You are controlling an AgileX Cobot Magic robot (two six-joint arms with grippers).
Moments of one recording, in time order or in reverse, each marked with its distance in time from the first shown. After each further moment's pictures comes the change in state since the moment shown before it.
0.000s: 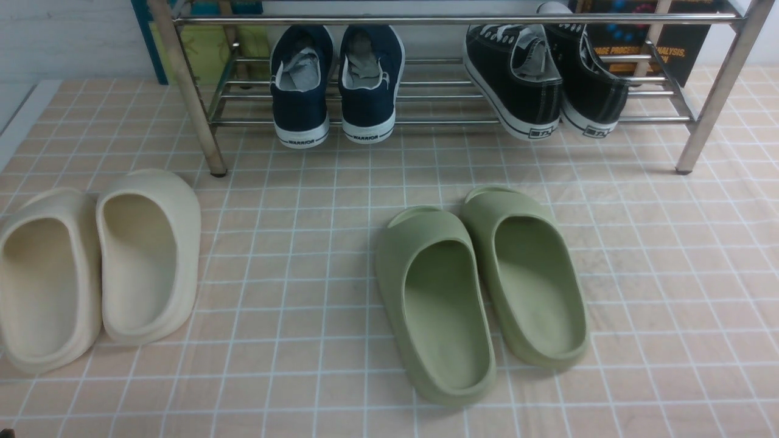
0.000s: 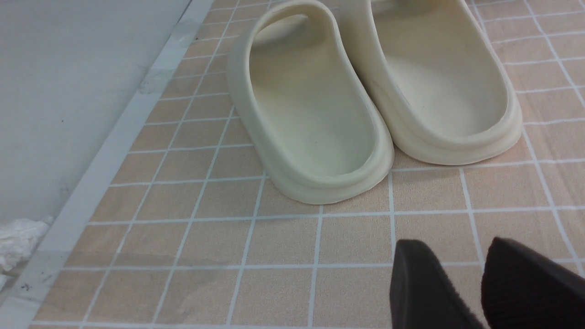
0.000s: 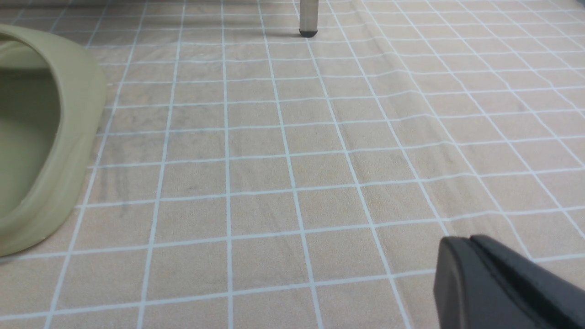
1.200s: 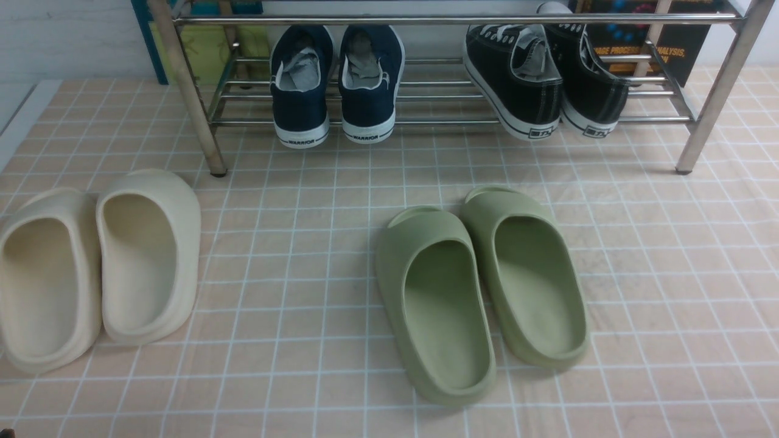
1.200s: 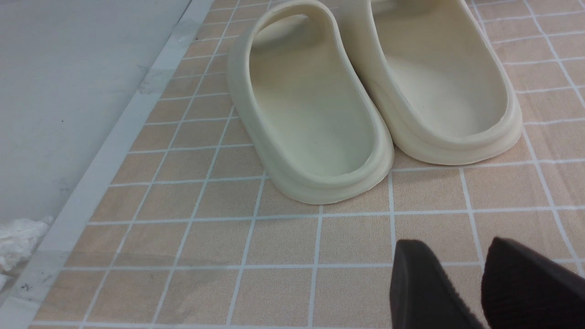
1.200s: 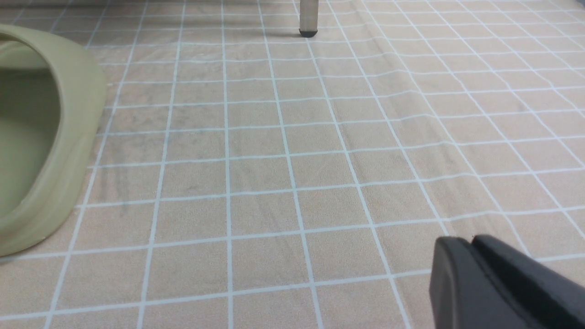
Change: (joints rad) right arm 0.000 0.000 0.000 -0.001 0.000 0.000; left arm 0.000 0.000 0.000 0.000 0.000 0.000
